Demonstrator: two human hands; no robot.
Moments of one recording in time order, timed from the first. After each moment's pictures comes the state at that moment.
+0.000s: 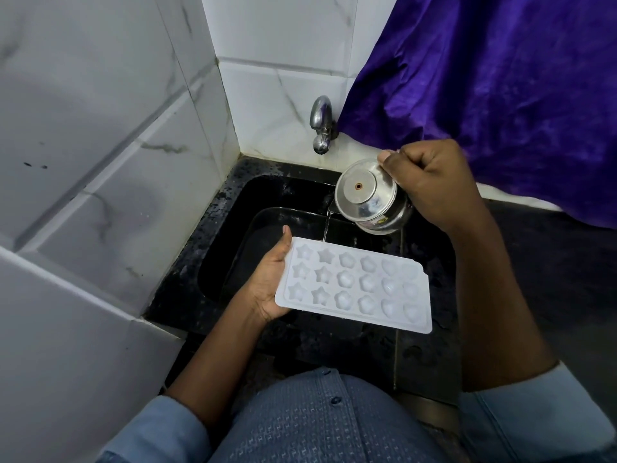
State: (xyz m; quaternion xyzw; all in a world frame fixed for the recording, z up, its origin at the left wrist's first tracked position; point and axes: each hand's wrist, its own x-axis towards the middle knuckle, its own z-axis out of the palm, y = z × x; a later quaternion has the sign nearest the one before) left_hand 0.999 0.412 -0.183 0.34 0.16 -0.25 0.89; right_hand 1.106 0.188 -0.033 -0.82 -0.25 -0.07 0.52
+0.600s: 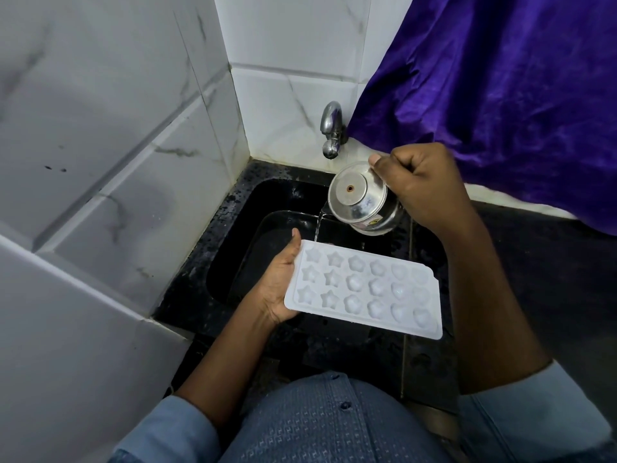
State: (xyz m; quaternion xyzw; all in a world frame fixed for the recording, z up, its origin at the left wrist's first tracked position) left_hand 1.002 0.409 -0.178 0.35 0.19 -0.23 0.89; right_hand 1.115 0.210 -0.039 -0.82 -0.26 -0.08 0.50
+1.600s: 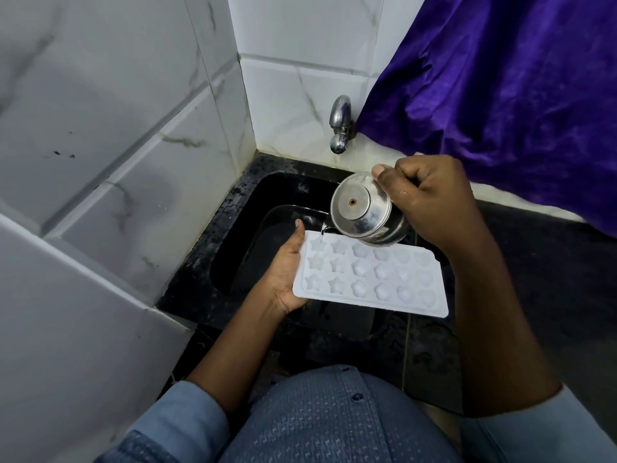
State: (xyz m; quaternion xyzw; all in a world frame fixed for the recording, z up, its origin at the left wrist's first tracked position) left_hand 1.012 0.405 -0.184 0.33 0.18 -0.20 0.90; right_hand 1.088 0.210 -0.039 -0.83 -0.28 -0.09 0.48
